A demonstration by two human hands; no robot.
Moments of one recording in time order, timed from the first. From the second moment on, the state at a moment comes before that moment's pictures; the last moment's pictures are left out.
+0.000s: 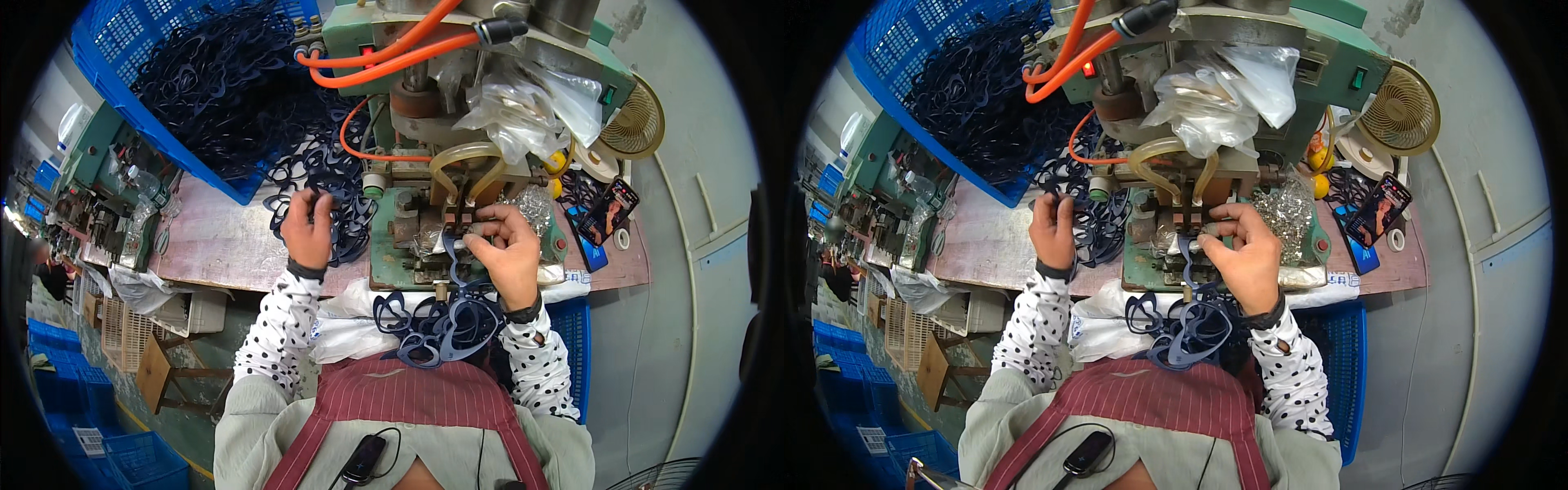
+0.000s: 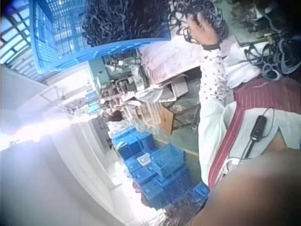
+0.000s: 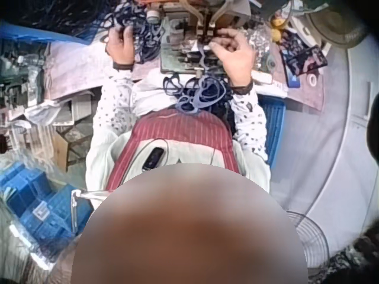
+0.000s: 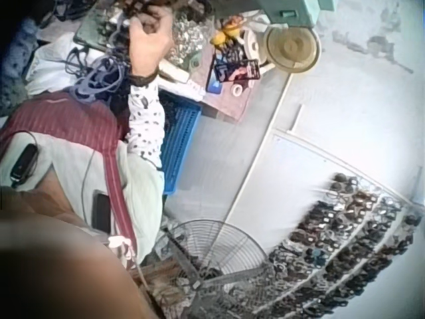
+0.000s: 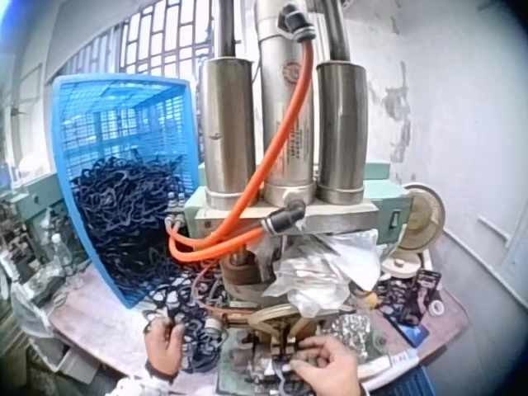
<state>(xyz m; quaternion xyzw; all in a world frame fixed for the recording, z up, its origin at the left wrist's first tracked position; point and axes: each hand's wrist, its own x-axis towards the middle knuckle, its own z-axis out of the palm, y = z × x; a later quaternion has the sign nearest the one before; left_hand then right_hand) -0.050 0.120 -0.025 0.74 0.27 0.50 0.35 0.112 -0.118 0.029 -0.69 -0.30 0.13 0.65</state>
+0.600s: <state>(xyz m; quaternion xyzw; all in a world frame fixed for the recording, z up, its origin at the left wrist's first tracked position) -0.007 0.007 0.007 0.84 -0.30 0.41 0.20 0.190 -0.145 -0.024 -0.76 -0.27 -0.08 0.59</state>
